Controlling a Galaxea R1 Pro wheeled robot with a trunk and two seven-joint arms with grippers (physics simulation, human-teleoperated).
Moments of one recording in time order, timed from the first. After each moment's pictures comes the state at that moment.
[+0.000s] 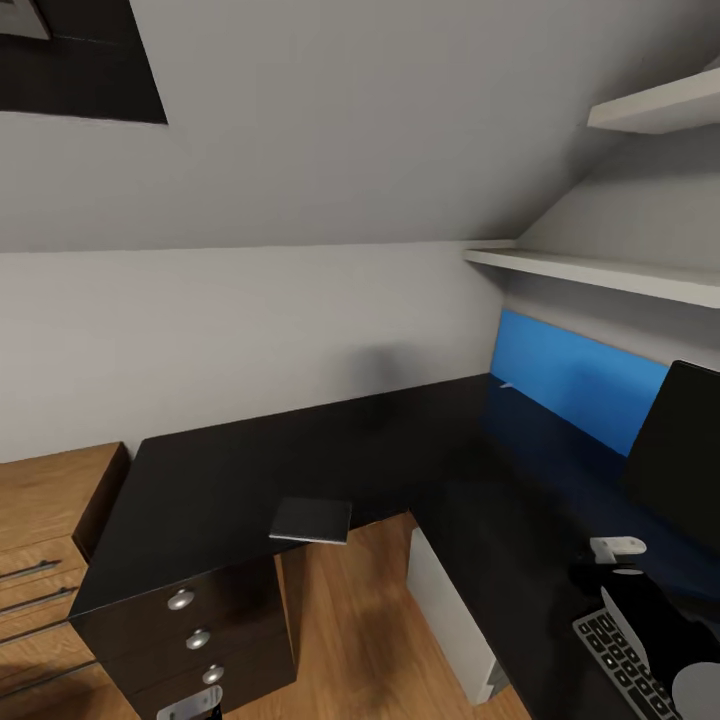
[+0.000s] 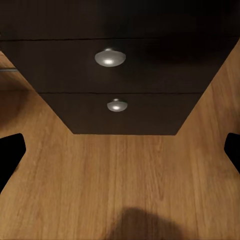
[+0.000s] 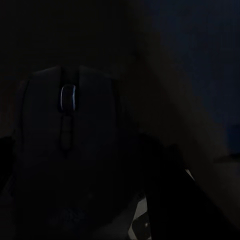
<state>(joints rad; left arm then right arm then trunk) 0.04 0.00 -0.07 -0.98 0.25 -0.03 0.38 -0.56 -0.33 -0.02 -0.61 0.02 0.39 -0.07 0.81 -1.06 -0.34</state>
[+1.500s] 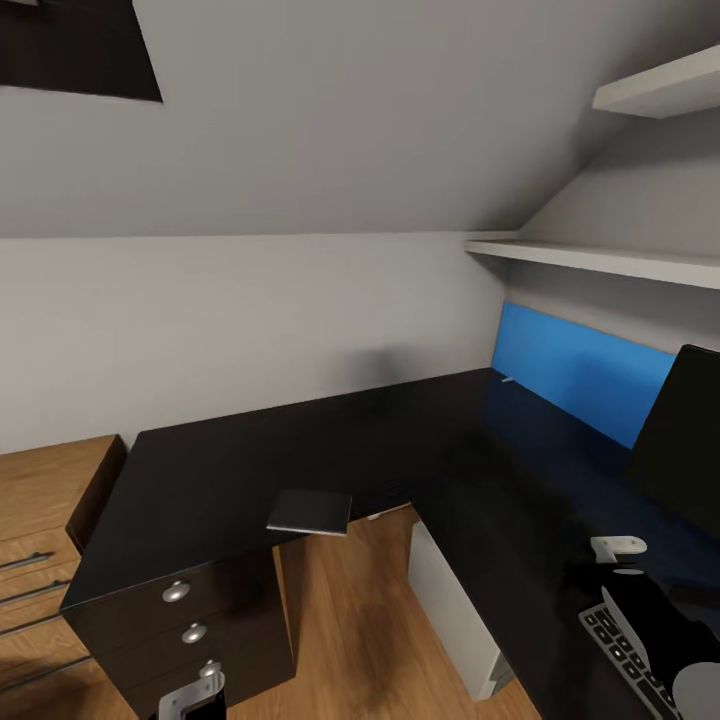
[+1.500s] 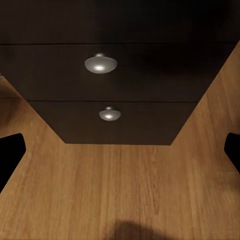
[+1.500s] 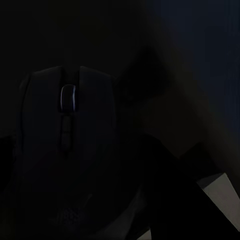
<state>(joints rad) 0.04 0.00 -0.08 -1.02 0.25 -0.03 0.38 -0.56 -0.33 -0.02 -0.61 0.02 0.38 -0.07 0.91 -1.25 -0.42</state>
